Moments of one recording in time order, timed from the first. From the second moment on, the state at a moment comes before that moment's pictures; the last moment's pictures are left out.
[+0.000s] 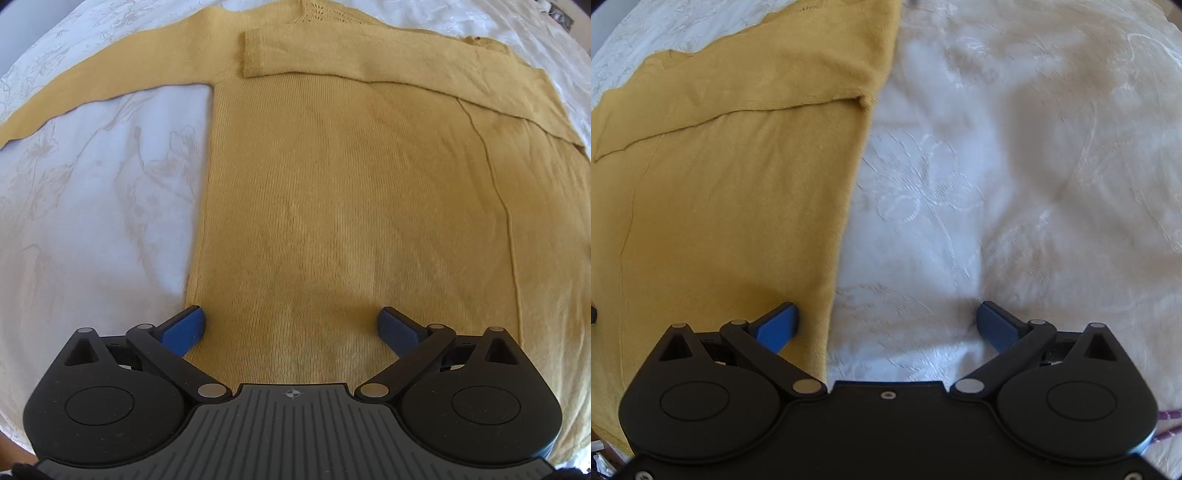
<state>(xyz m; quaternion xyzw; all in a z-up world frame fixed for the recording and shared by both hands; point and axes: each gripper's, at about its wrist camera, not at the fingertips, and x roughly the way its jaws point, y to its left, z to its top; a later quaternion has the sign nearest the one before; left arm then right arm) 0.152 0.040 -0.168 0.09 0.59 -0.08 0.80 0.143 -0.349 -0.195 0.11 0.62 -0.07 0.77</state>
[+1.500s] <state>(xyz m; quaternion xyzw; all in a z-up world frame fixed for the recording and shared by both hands) 0.373 0.357 -0.104 0.03 0.49 0.08 0.87 0.267 -0.111 -0.104 0.16 0.53 0.10 0.83</state>
